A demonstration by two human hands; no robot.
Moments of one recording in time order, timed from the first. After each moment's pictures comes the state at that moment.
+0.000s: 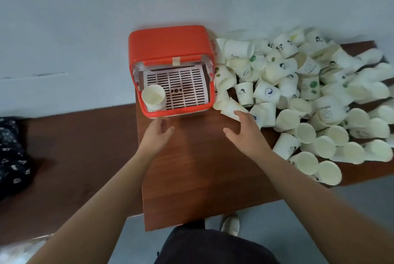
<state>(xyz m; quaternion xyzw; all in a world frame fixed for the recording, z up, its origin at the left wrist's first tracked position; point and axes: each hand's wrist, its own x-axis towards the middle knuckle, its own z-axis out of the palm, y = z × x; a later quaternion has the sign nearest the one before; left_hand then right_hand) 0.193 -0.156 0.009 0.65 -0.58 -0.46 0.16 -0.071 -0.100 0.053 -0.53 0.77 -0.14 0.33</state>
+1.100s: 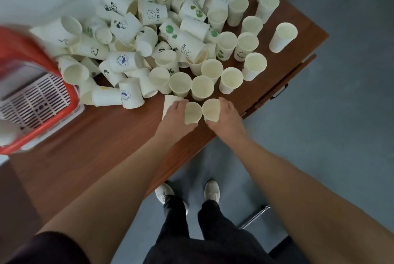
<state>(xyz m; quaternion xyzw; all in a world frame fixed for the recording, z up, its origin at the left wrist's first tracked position) -0.176 -0.018 -0.046 0.38 -0.86 -0.36 0.00 -0.309 0.103 -0.033 -0.35 0.88 -0.19 0.25</state>
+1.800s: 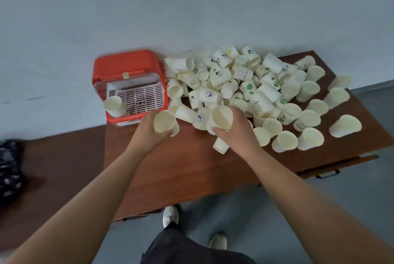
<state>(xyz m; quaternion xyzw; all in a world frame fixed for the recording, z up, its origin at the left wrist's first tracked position) 0.038 -0.063 0.086 0.62 -0.70 -0.32 0.18 -0.226 0.015 0.112 -0.52 0.74 -0.29 0.30</state>
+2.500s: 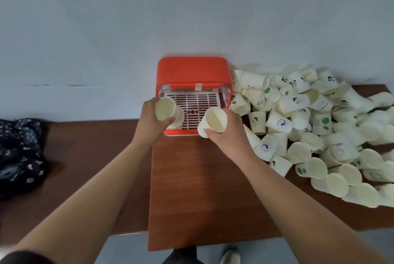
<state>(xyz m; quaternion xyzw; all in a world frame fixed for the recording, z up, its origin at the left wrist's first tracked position) 0.238 -0.220 0.052 0.66 -0.60 -0.33 0.30 0.006 -0.159 0.099 -0.56 0.72 -0.25 0.34</state>
